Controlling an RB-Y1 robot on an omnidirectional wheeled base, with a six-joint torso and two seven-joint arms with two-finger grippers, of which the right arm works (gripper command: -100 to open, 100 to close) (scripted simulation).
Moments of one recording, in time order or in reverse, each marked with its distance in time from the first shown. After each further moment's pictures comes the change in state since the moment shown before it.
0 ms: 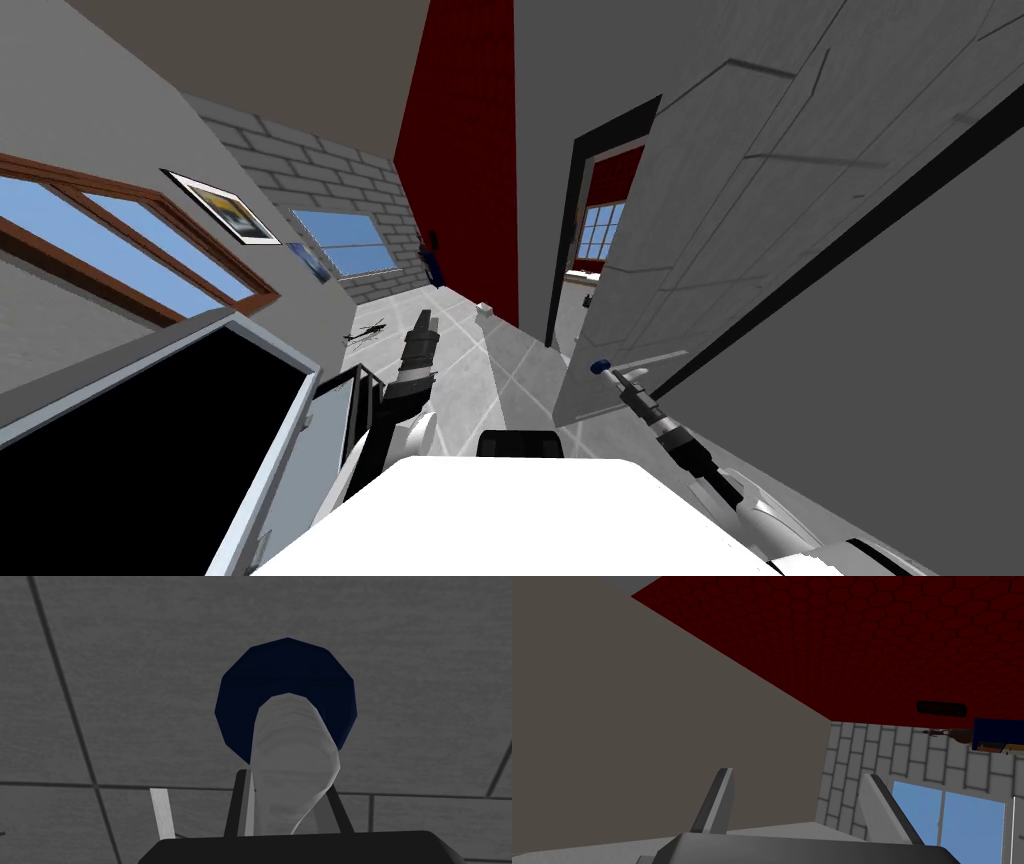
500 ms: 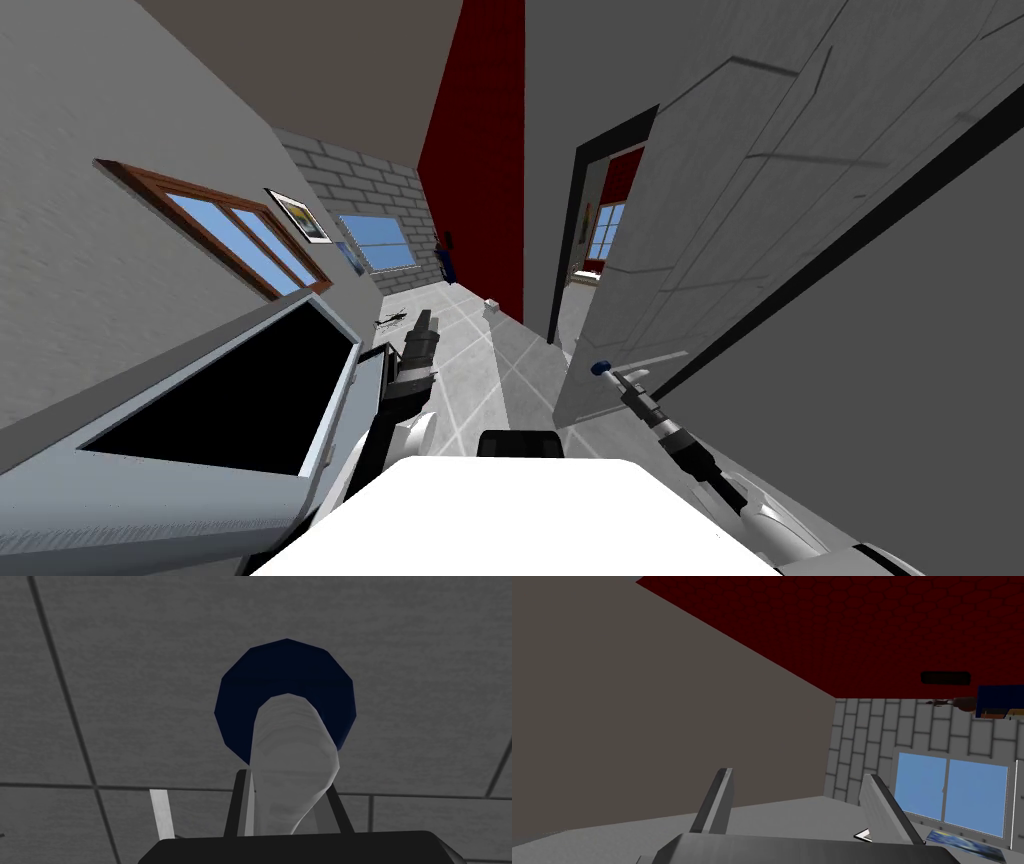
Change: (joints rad) arm 0.011 -0.002 0.003 -0.004 0.001 -0.012 -0.001
